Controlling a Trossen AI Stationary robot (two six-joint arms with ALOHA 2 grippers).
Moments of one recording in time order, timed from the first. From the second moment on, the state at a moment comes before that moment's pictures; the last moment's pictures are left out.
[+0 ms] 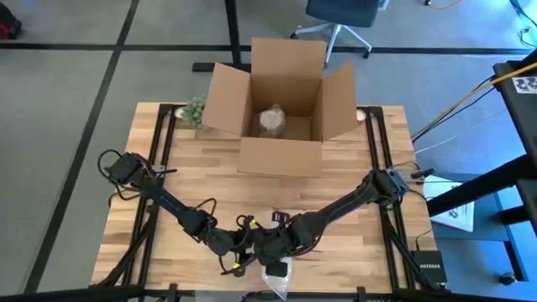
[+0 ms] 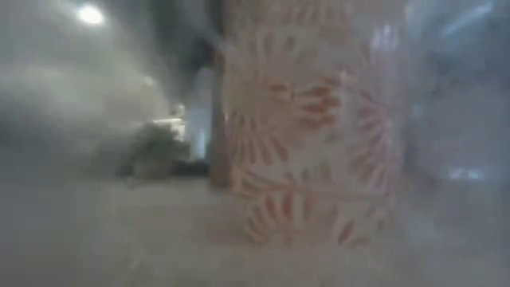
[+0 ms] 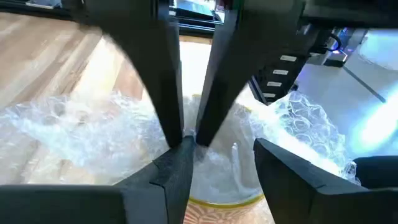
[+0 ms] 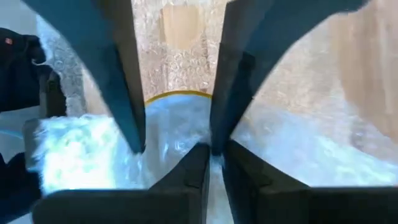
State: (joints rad) left arm -0.58 1.89 0.93 0.53 -0.41 -0.36; right arm 0.50 2.18 2.04 -1.07 0.09 0.59
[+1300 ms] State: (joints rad) left arm -0.58 1.87 0.93 0.51 -0.39 -0.37; right arm 0.72 2.17 1.80 -1.03 0.28 0.93
